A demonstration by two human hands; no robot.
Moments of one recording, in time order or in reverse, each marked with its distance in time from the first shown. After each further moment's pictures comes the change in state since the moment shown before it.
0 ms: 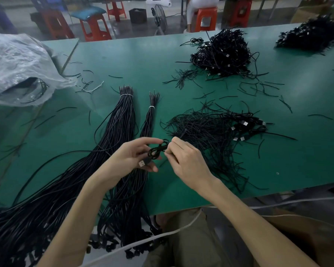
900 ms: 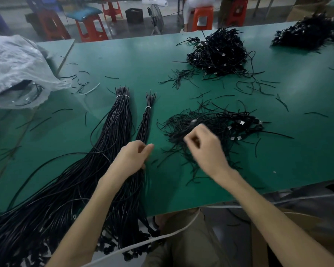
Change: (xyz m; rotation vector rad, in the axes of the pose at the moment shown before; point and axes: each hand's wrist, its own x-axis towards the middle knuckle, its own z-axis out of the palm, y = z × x) left_hand 0.032 -0.004 0.017 0.593 0.291 -0.276; right_hand 0.002 0.045 -0.029 0.136 0.025 0.347
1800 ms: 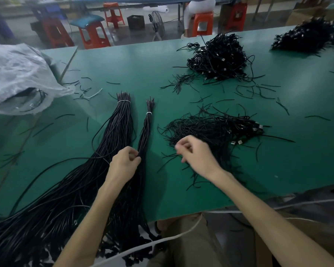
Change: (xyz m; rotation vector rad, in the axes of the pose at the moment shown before) left_hand 0.013 -0.038 0.008 -0.033 0.217 -0.050; right_hand 0.009 0.010 0.020 0.265 -0.271 0.319
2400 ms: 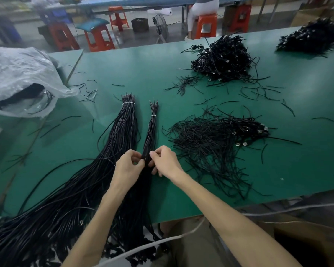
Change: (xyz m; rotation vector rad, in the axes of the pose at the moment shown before) left_hand -0.008 -0.005 0.005 -0.104 0.089 0.025; right_hand 0.023 -0.033 0.093 0.102 -0.086 0.226
